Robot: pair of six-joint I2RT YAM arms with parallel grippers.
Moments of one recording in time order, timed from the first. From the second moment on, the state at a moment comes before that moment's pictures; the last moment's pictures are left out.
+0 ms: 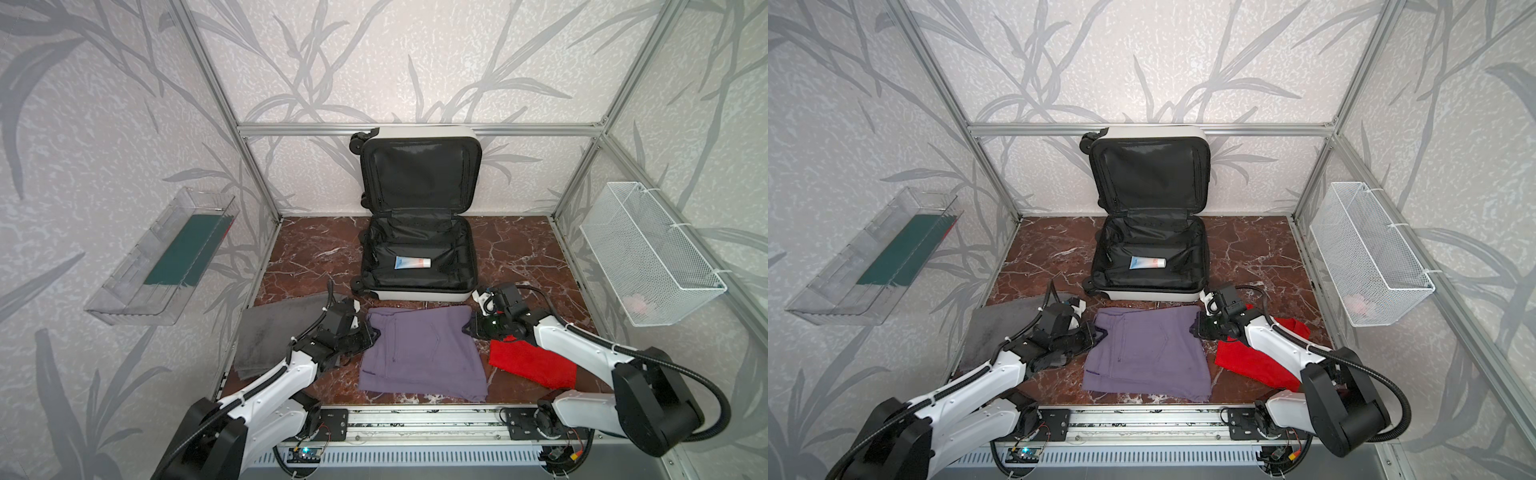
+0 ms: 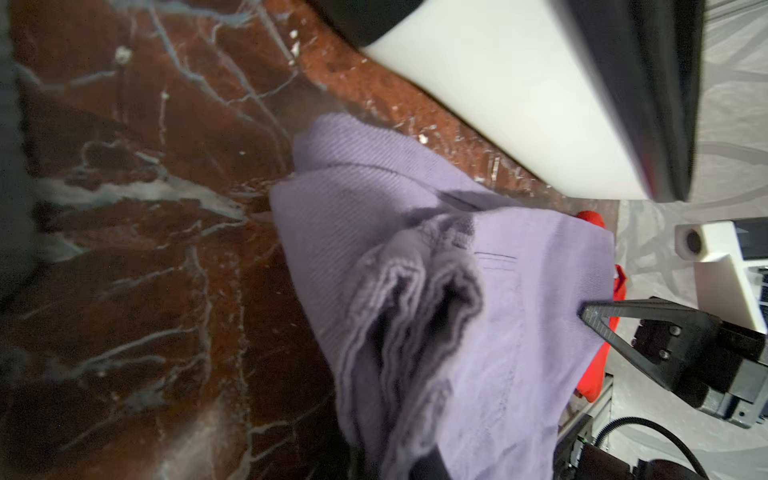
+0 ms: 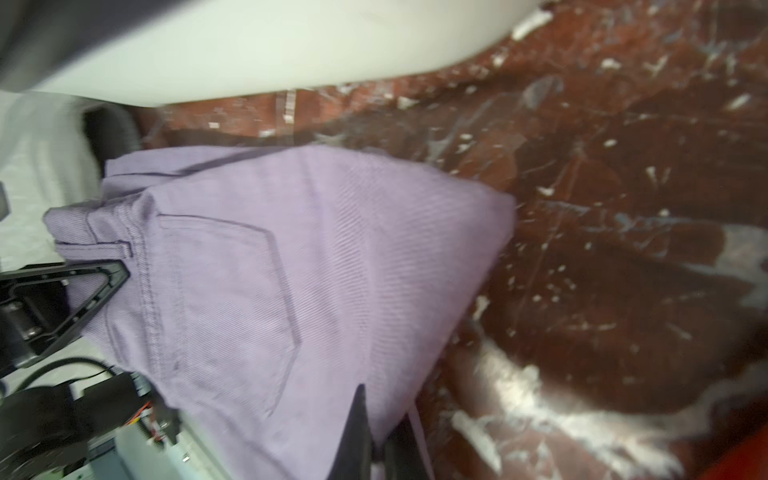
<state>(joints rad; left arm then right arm) -0.47 0.95 0.35 -0.18 0.29 -0.88 0.43 1.25 0.60 -0.36 -0.45 0.55</state>
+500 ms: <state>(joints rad) -0.48 0.72 0.66 -0.48 0.20 -0.86 0.45 1.08 0.86 -0.59 -0.52 0.53</state>
